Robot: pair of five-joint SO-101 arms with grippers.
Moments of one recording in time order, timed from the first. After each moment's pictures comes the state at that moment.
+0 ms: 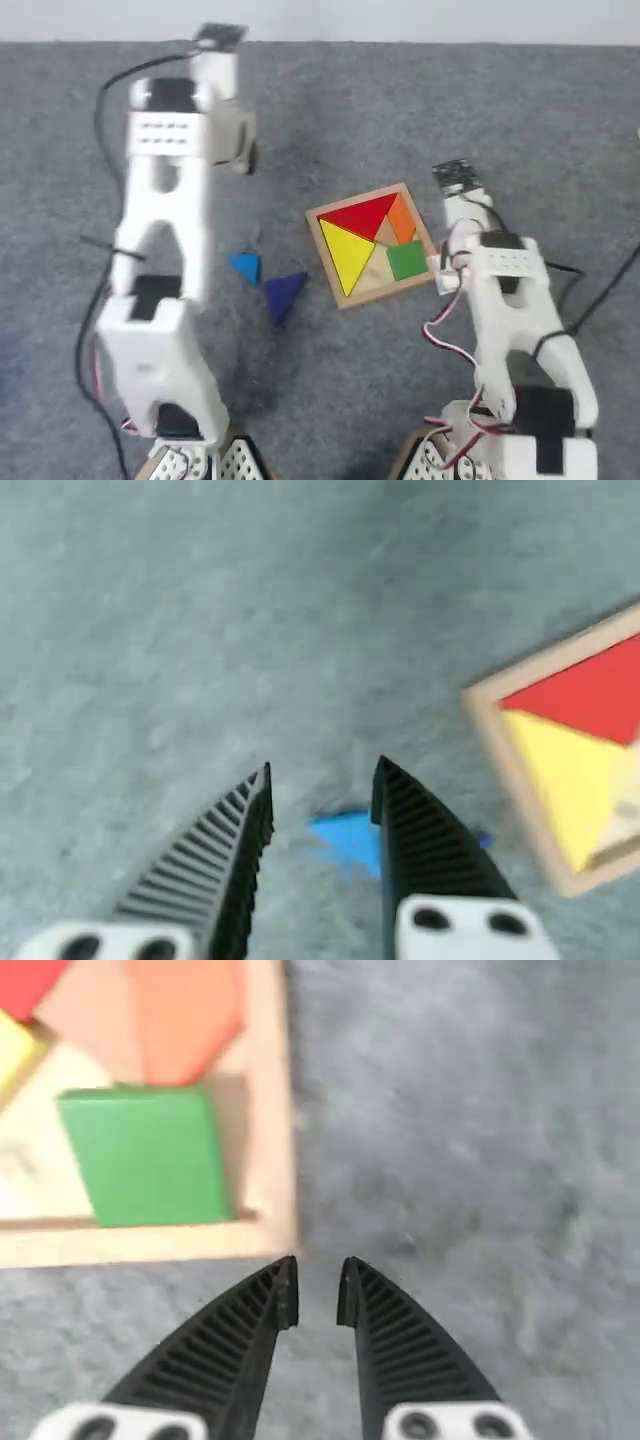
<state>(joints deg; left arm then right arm) -4.9 24.7 -31.5 96.8 0.2 -1.7 -11.8 46.6 46.8 19.5</state>
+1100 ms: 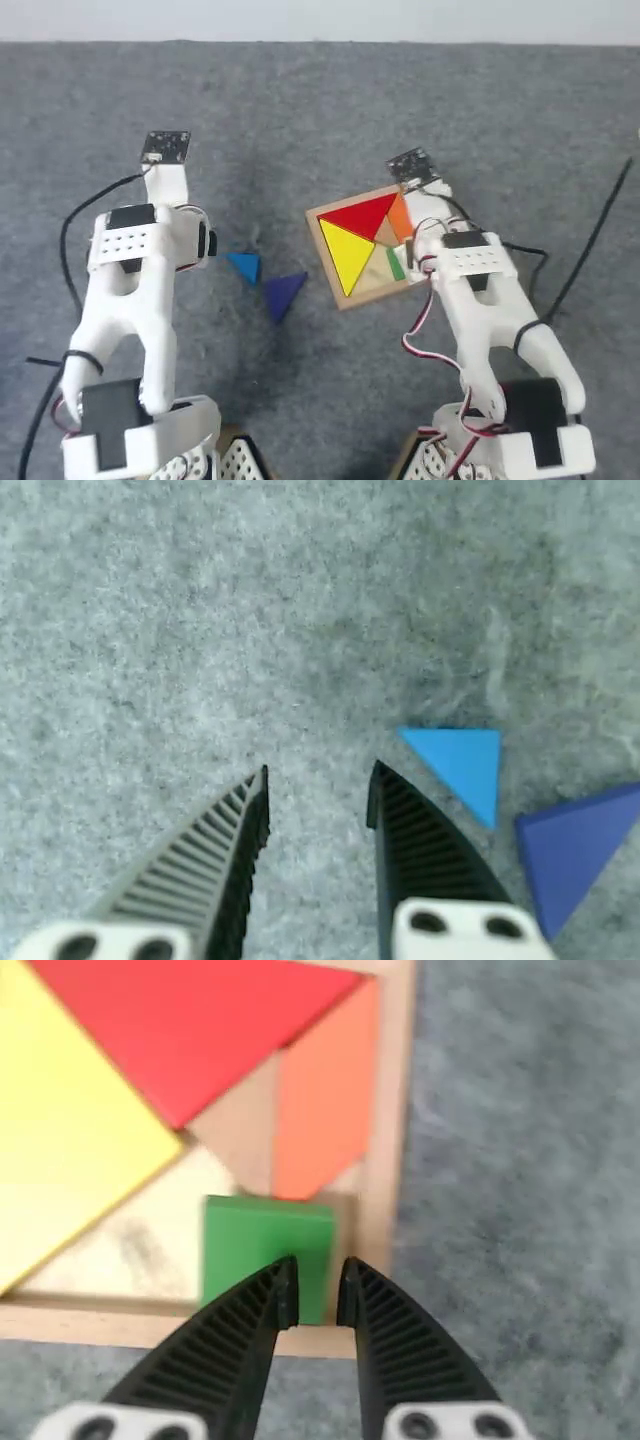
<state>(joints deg) -15.5 -10.4 38.2 60.5 -4.4 -11.7 -10.2 46.2 38.5 17.6</state>
